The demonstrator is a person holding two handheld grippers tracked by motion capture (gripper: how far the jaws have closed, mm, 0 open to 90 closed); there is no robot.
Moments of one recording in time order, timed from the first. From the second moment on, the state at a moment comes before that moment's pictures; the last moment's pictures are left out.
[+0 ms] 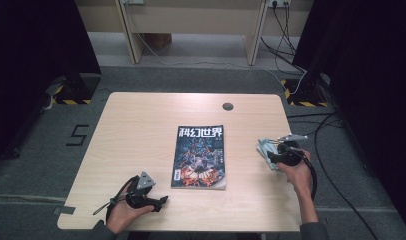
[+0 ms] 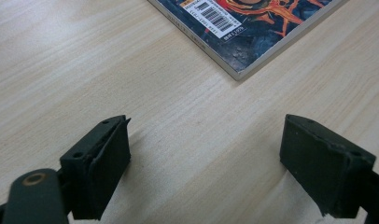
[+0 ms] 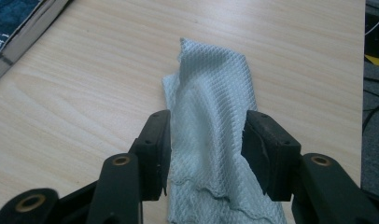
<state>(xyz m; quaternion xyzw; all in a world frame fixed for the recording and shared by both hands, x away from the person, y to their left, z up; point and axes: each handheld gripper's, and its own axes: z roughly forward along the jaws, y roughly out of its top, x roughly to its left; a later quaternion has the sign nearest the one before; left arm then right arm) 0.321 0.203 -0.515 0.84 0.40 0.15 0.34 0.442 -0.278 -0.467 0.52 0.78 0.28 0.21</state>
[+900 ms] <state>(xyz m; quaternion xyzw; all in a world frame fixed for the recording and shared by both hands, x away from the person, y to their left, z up) 0.322 0.203 -0.515 0.84 0.40 0.15 0.34 0.480 -0.225 -0.488 0.47 0.83 0.25 0.19</state>
